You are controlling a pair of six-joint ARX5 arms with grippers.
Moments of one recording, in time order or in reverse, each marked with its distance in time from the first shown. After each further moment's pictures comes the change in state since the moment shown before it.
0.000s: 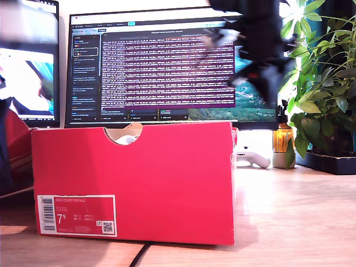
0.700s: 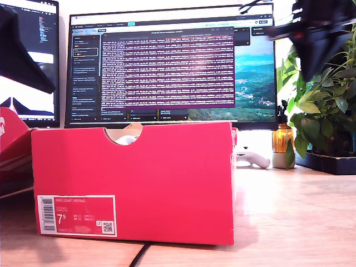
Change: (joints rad) left arm 0.375 -0.059 0.000 0.459 0.340 -0.339; right arm -0.146 -0.409 -0.365 0.215 -0.215 0.070
